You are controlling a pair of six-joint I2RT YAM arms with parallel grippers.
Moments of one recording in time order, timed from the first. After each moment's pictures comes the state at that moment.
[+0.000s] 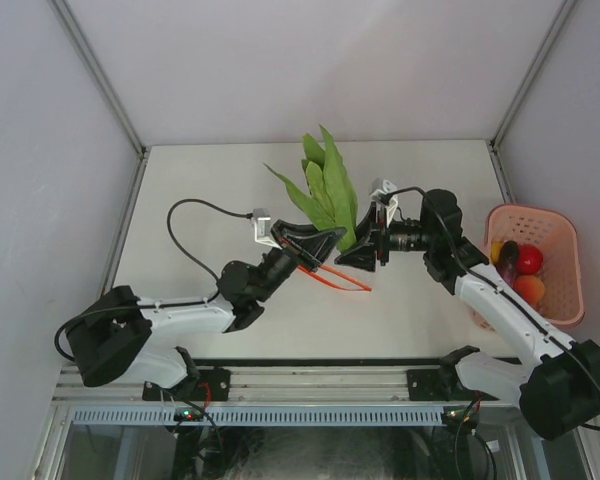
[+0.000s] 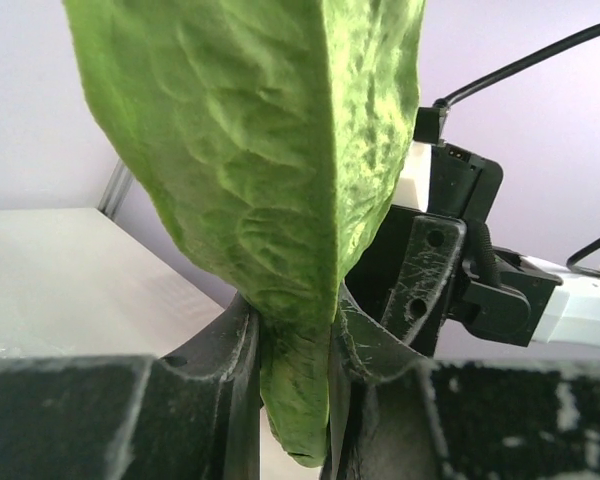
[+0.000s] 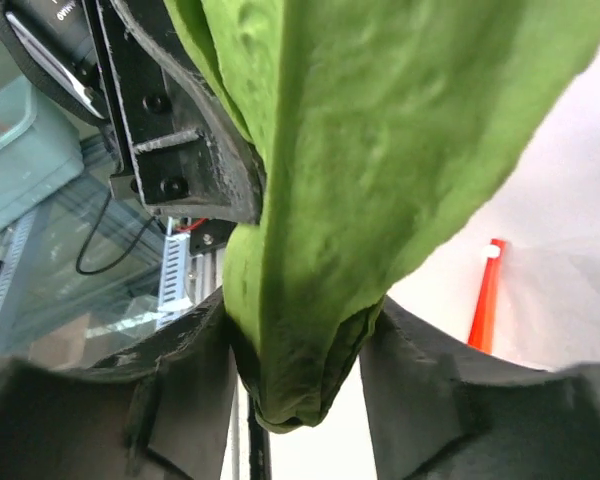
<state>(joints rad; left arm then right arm) -0.98 1.37 0.56 1.32 -0.08 -0.59 0.40 1.10 0.81 0.08 -1.08 0.20</state>
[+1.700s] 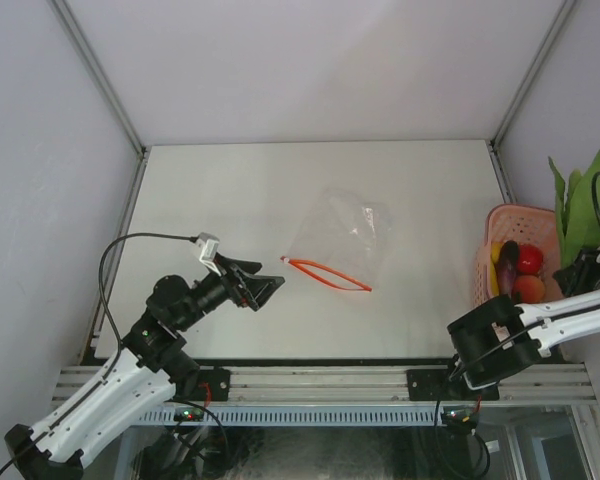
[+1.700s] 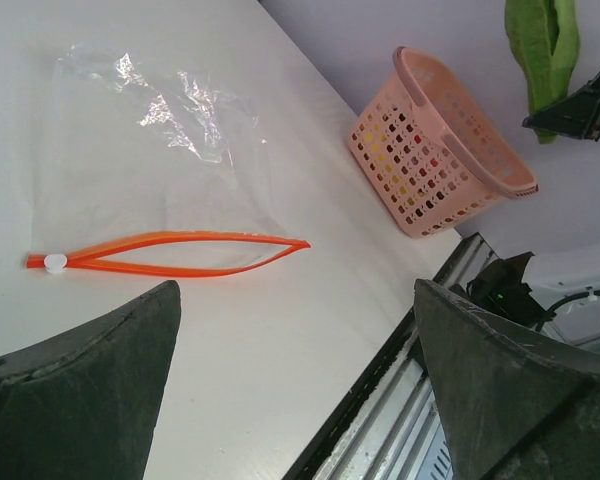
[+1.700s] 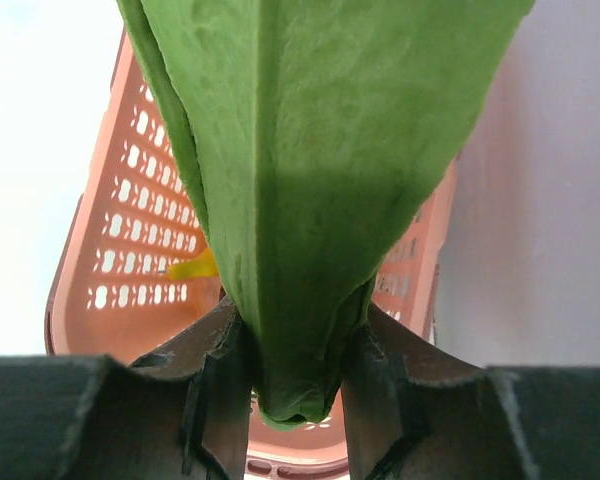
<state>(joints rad) -0.67 0.45 0.40 0.02 0.18 -0.58 -1.35 1.24 1.30 -1.31 -0.96 -1.11</state>
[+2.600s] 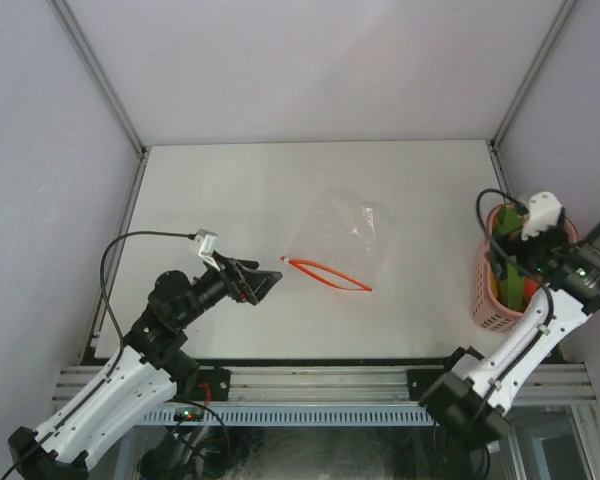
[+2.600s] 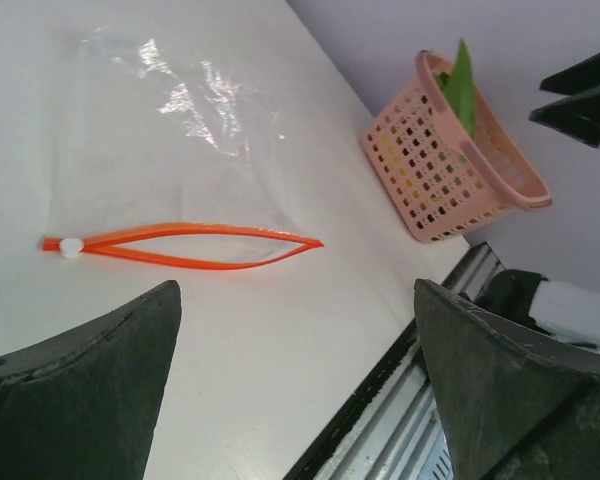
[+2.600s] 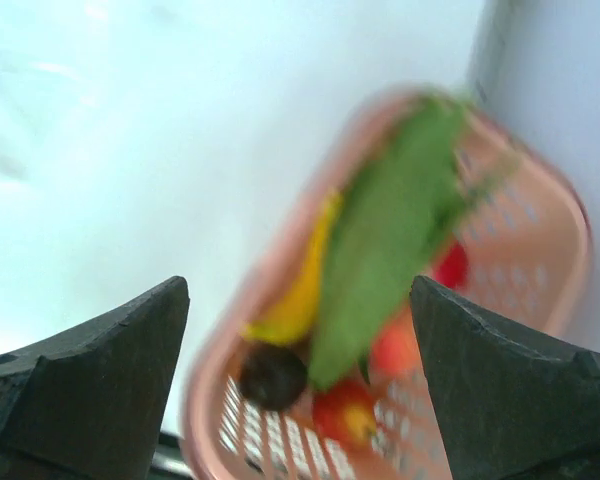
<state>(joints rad) -0.64 0.47 0.40 0.01 0.19 -0.62 -0.95 0.95 1.19 -1.17 -0.83 -0.99</state>
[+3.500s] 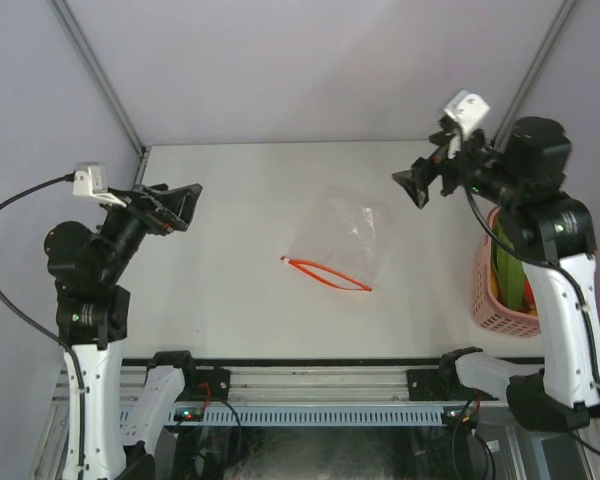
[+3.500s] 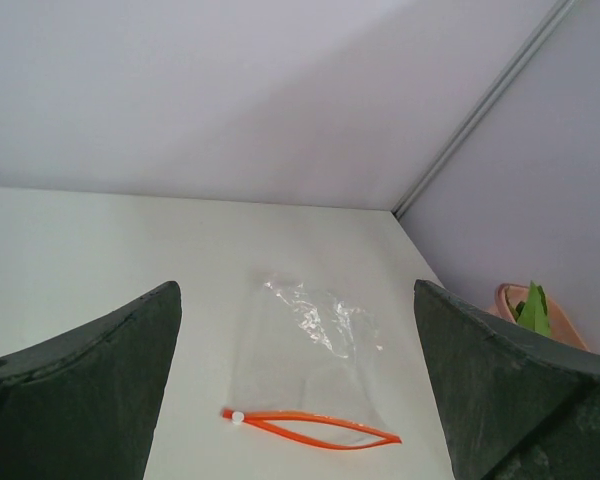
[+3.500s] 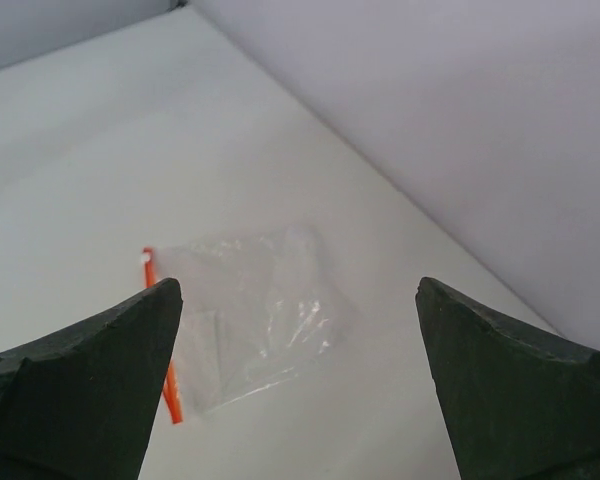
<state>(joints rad) 0.04 0.71 1.08 -0.28 0.42 -0.53 0.27 1.19 1.75 -0.86 -0.47 -0.35</state>
